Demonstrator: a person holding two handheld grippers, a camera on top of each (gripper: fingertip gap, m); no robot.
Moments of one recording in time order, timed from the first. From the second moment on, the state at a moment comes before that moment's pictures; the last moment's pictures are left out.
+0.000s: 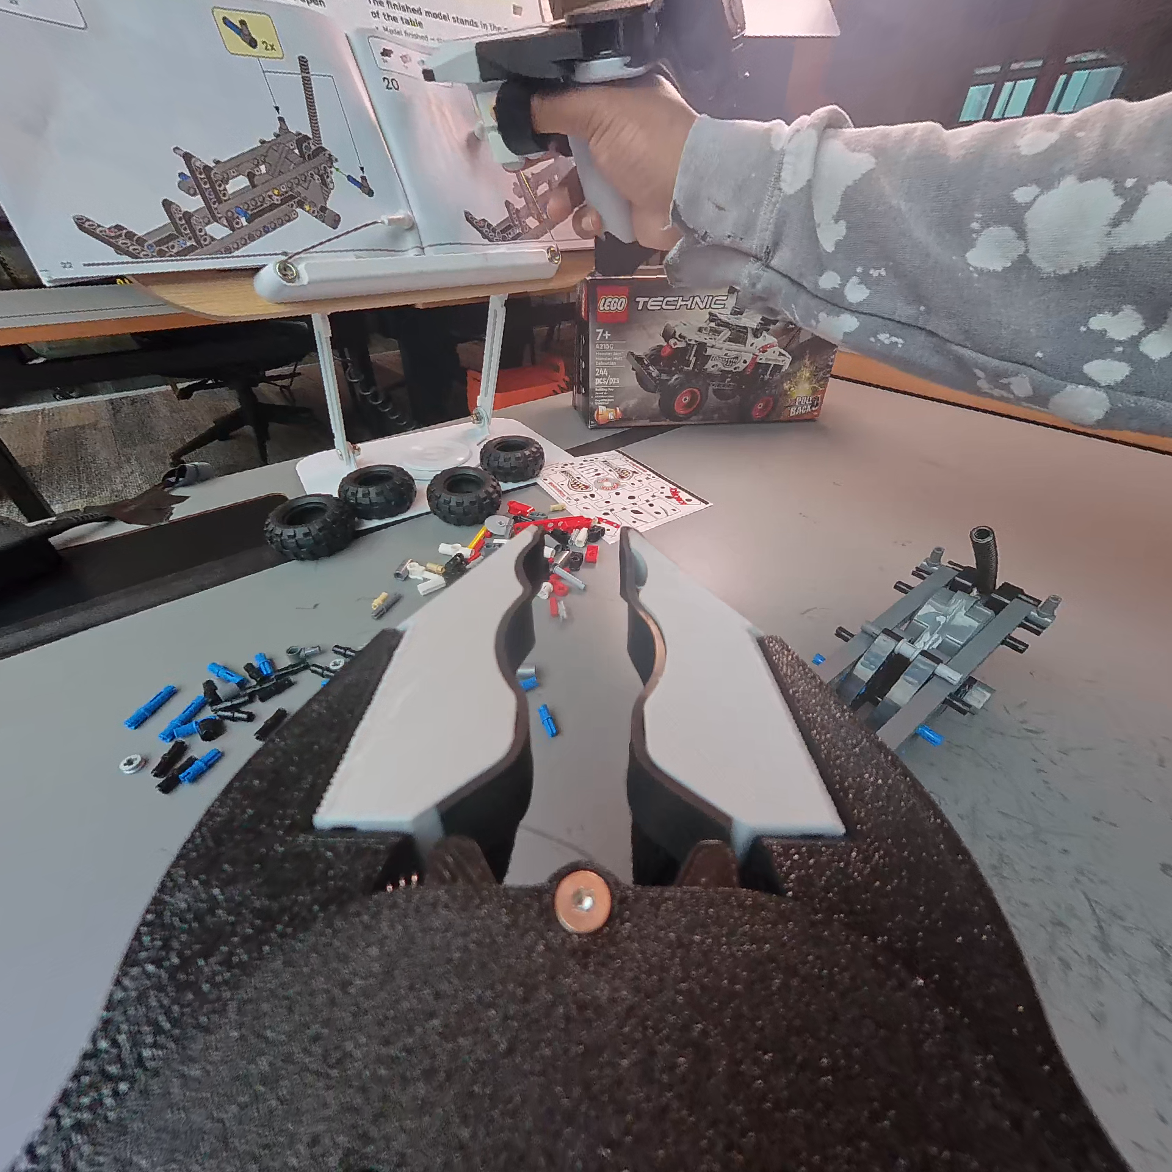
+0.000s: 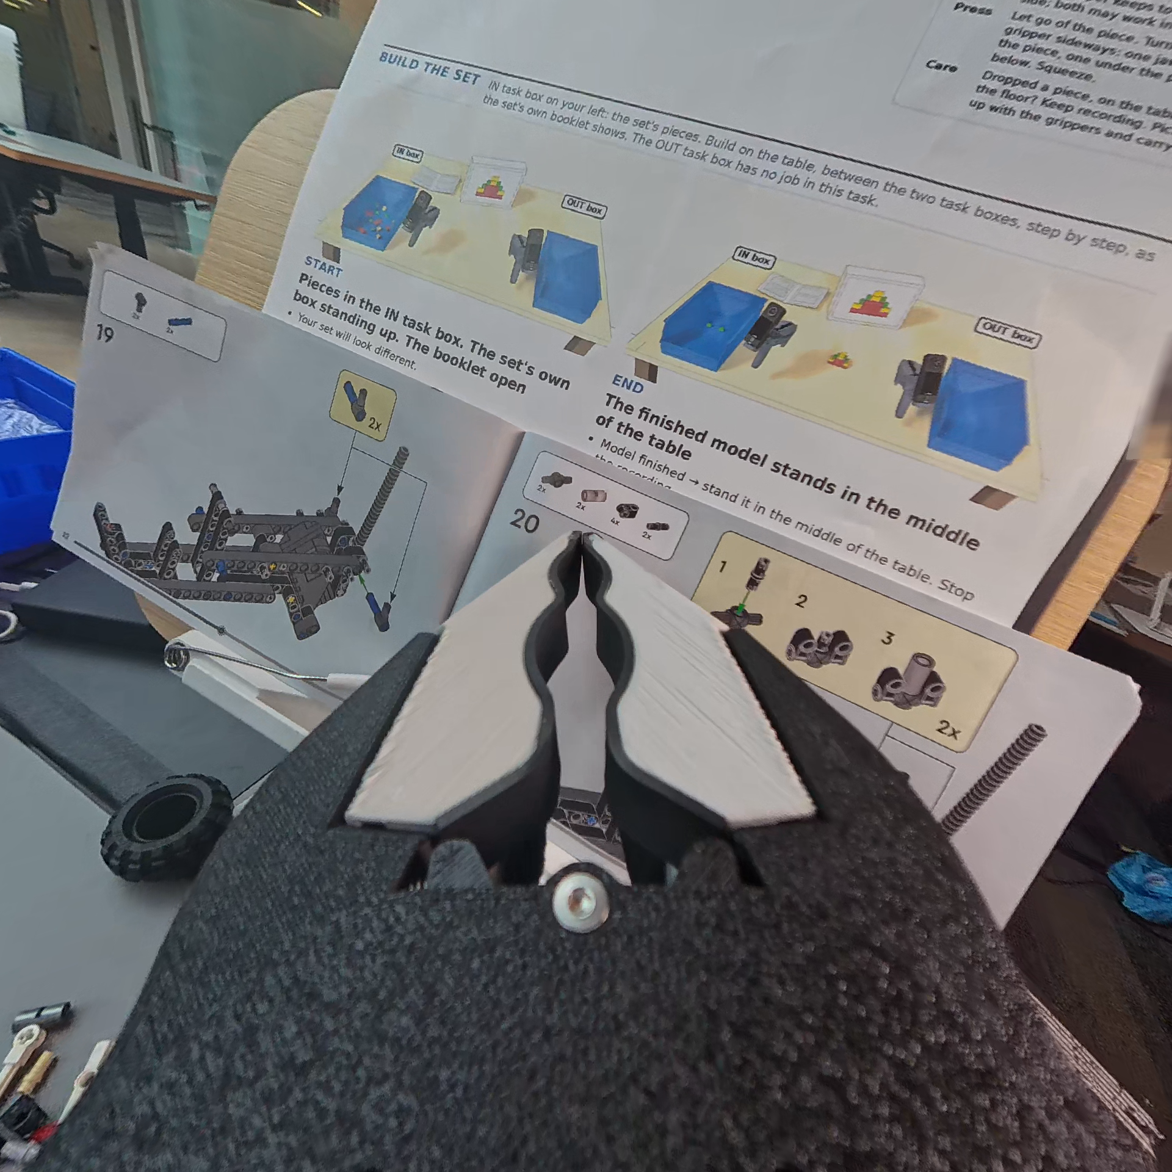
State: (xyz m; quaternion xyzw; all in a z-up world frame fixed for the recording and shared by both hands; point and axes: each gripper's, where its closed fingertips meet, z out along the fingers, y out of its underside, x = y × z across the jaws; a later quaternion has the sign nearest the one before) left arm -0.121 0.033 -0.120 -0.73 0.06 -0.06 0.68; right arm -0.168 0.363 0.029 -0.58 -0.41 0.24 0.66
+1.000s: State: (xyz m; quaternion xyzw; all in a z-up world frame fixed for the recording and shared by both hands) left arm -0.112 0.032 -0.122 -0.73 0.07 -0.08 0.67; right arm -0.123 0.319 0.004 -0.55 -0.45 0.25 0.66
